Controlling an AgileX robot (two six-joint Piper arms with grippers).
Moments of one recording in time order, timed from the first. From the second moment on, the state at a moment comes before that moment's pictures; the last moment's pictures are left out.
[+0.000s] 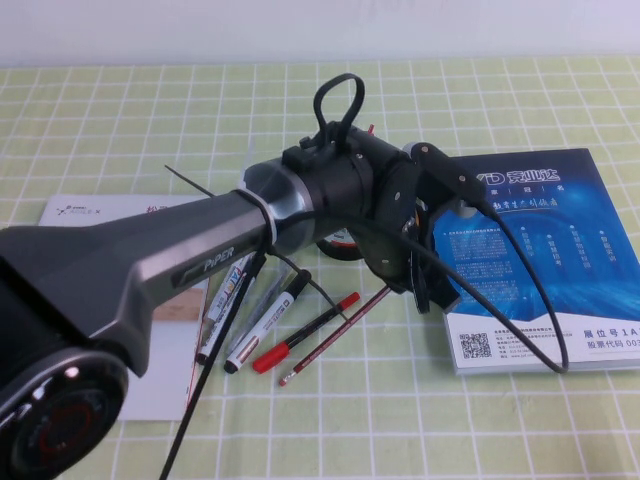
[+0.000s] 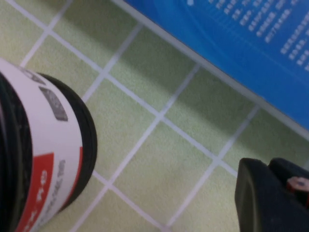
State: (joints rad) right arm 0.12 -0.01 0.03 0.14 0.38 0.03; left arm -0.82 2.11 -1.70 0.00 0.81 0.23
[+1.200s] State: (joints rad) right arm 0.12 -0.01 0.03 0.14 0.38 0.03; left arm -0.80 2.10 -1.70 0.01 0.86 0.17
